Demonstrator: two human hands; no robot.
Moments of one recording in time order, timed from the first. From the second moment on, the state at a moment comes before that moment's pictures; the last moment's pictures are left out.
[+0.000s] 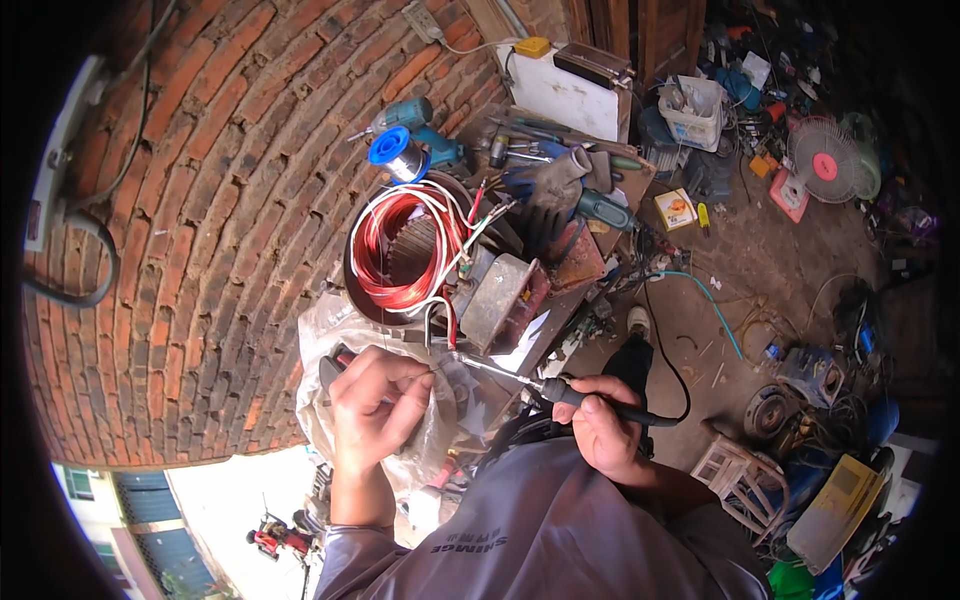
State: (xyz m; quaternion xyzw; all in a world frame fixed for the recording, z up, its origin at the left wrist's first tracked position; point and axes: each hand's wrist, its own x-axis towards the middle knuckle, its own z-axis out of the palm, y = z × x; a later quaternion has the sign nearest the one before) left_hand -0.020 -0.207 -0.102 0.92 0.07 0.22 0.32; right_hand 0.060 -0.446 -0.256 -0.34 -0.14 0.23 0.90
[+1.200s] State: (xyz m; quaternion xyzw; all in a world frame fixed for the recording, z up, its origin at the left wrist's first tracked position) left_hand -0.071 -0.274 -0.133 0.73 0.38 0.43 0.38; right_hand 0.149 -0.430 -0.271 -0.12 0.10 0.62 0.77
